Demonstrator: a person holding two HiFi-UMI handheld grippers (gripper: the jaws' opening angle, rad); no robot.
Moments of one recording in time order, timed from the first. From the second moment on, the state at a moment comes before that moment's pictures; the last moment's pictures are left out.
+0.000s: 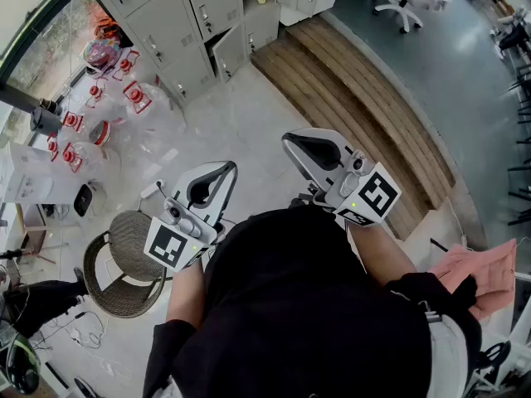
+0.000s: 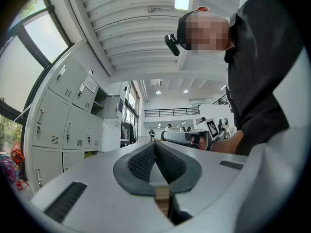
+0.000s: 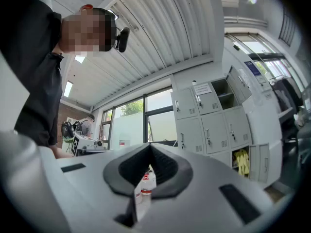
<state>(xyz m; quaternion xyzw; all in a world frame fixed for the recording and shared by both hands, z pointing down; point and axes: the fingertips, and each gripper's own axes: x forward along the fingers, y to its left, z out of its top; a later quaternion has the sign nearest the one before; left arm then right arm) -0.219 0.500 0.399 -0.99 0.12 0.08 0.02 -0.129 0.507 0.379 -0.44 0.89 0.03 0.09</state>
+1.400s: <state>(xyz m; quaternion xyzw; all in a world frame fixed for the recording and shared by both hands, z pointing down) -0.232 0.459 0.429 -0.99 0.11 0.10 -0.07 -0.183 0.460 0.406 -0.39 0.92 -0.04 0.08</state>
